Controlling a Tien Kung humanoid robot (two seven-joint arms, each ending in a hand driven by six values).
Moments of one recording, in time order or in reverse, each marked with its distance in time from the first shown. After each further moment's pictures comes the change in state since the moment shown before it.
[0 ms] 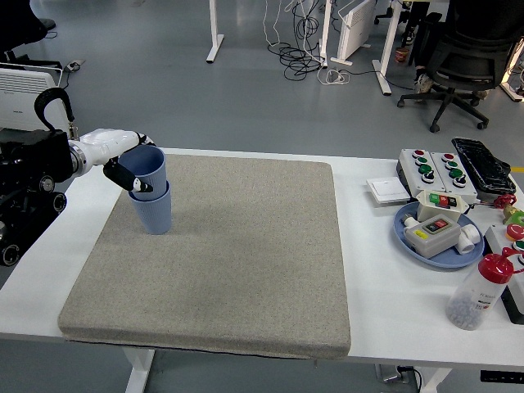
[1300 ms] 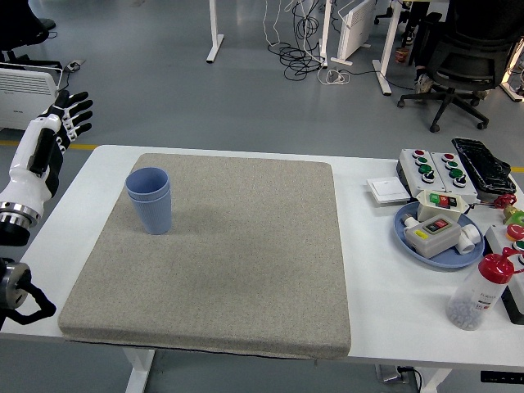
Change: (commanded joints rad) left arm 0.725 -0.145 -0.660 -0.660 -1.011 0.443 -0.079; right arm 0.012 -0.002 -0.024 -0.005 0.041 0.004 0.016
